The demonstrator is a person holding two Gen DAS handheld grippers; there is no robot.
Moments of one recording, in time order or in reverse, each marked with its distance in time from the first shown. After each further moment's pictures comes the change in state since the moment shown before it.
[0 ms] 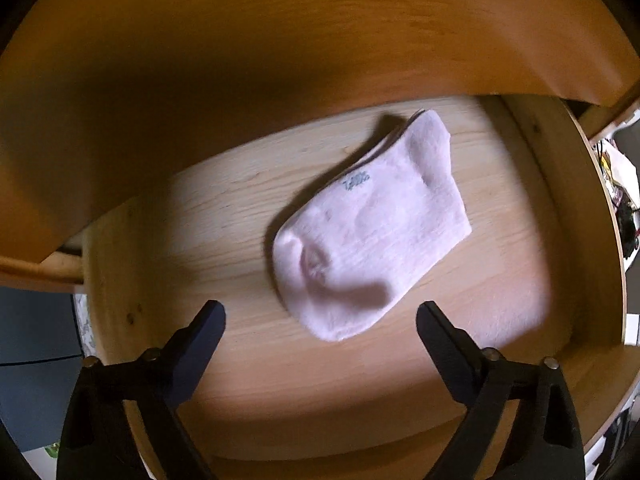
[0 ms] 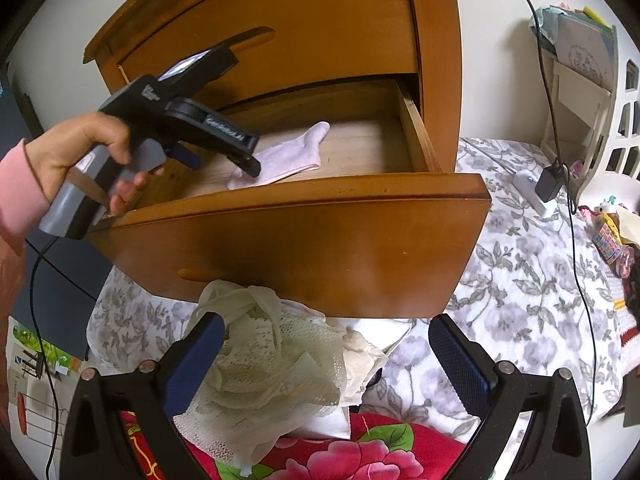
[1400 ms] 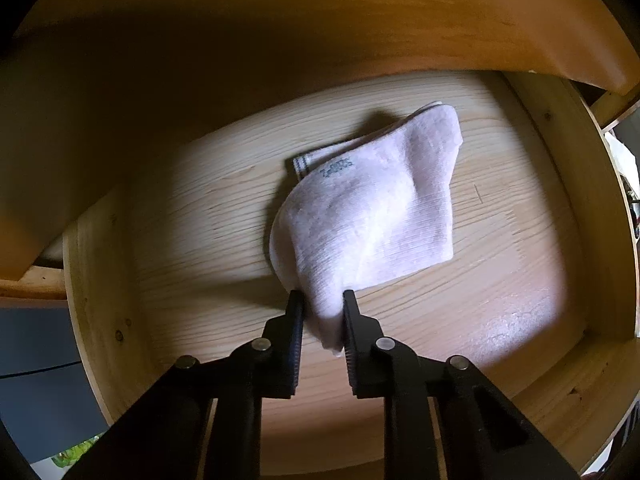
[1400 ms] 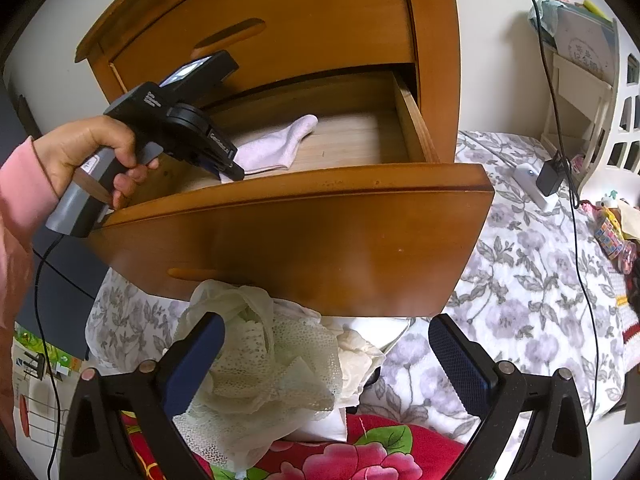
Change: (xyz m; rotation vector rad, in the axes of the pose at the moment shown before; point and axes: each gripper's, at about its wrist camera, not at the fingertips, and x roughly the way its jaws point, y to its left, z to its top) left arm 0.033 0.000 -0.006 0.032 0.021 -0.011; right arm 0.008 -0.004 0.001 0.005 0.015 0.001
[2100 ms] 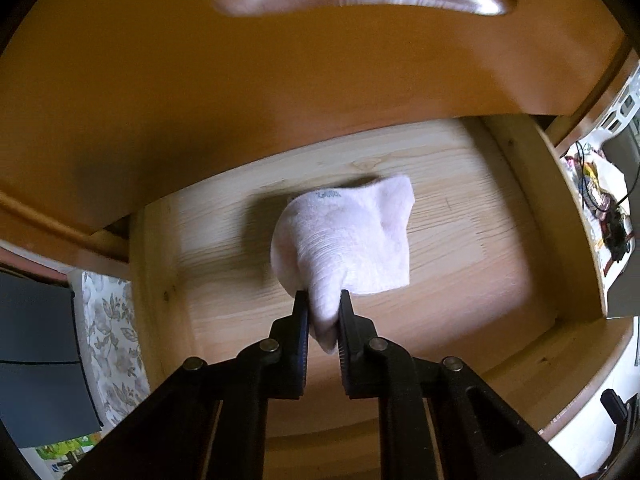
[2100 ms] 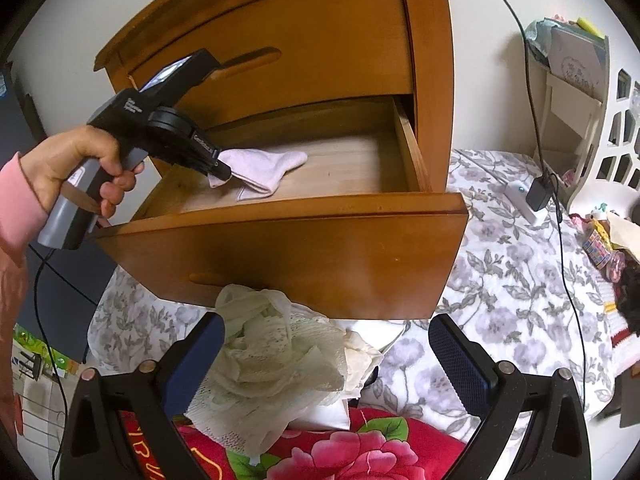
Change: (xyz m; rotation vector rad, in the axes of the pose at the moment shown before) left arm -0.064 -0.017 -0.031 -0.050 -0.135 0.009; right arm -0.038 0.013 -0.001 -0.015 -0.060 -0.017
